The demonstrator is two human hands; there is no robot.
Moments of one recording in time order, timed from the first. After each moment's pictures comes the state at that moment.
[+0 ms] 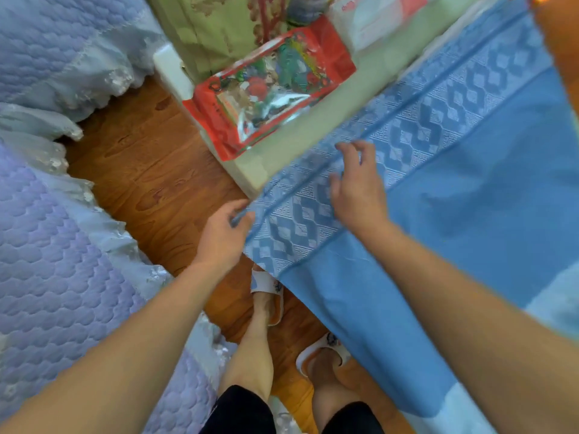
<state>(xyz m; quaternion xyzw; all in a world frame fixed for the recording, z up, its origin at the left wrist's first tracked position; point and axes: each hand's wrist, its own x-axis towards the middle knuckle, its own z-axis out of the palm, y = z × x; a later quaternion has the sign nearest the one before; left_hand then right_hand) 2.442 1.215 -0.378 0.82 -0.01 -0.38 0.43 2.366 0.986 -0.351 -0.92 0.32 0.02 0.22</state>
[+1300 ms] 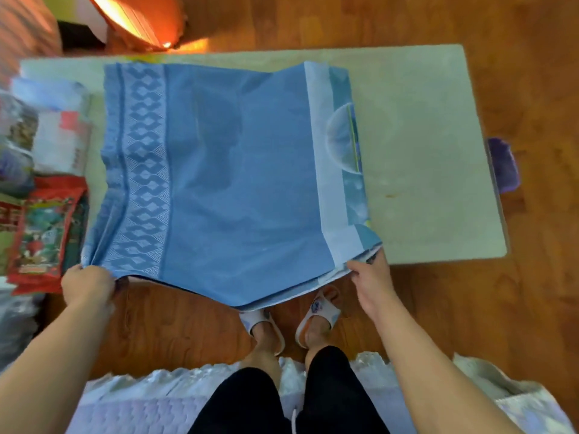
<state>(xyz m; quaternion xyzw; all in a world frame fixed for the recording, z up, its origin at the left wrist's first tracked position) 2.345 1.101 -0.215 0.93 -0.05 -0.27 0.25 1.882 1.092 -0.252 -0.11 0.68 -0.41 0.60</state>
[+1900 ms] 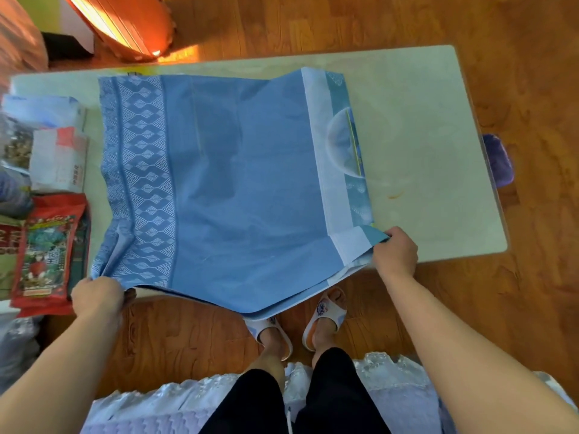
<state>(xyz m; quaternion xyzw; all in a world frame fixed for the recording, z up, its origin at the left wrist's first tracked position) 2.395 1.083 -0.259 0.93 -0.04 -0.31 0.22 1.874 1.039 -0.231 -0.35 0.89 -0.08 0.28</state>
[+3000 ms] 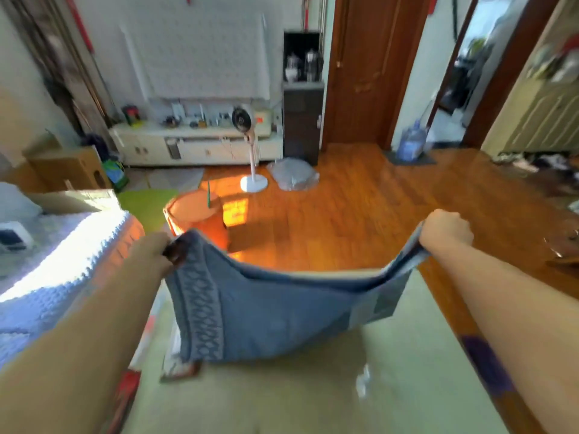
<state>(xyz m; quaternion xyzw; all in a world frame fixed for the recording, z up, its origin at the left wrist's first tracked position) 2.359 0.819 0.111 0.61 -0.08 -0.53 0.58 1.834 0.808 0.174 -0.46 0.88 -0.12 0.03</state>
